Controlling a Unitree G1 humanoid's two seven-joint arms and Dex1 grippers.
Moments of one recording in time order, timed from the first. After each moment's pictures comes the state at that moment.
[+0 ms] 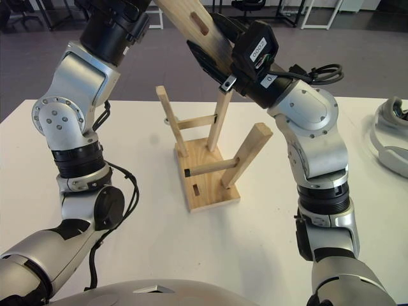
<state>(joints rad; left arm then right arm) -1.00 0.01 0.30 -0.12 -1.22 0.69 -0.07 -0.68 -0.54 0.02 -0.38 0.32 0.24 0.53</state>
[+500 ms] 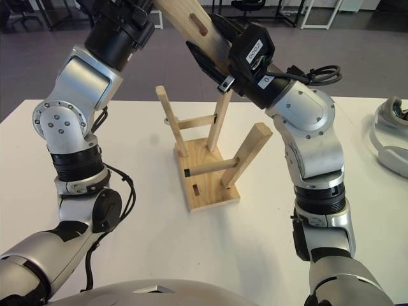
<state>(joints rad) -0.97 0.04 0.24 -0.16 -1.17 0.69 -0.03 -0.67 -0.53 0.02 -0.37 0.27 0.25 0.54</state>
